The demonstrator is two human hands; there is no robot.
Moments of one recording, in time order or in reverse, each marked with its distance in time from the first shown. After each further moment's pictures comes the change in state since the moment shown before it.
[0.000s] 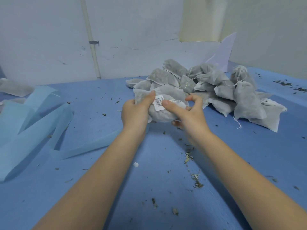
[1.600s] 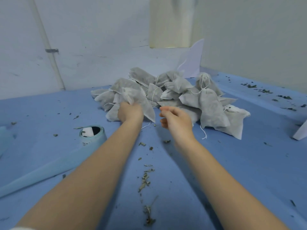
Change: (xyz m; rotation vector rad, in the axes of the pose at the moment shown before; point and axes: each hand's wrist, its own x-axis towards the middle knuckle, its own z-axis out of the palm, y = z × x) left_hand 0.067 -0.030 0.123 0.427 0.163 -0.020; right_hand 0.044 -0.004 -0.066 -0.080 0.202 0.019
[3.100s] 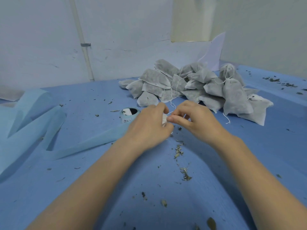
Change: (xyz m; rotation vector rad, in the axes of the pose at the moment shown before) left_hand -0.087 -0.025 -0.130 0.605 -0.441 0.725; right_hand -0.061 -0.012 -0.002 -0.787 -0.460 -0.570
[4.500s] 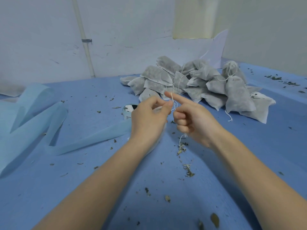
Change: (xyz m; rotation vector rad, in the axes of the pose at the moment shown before) left_hand -0.008 0.010 0.008 -0.703 0.343 -0.301; right_hand 0.002 -0.019 0.012 1.059 -0.073 0.396
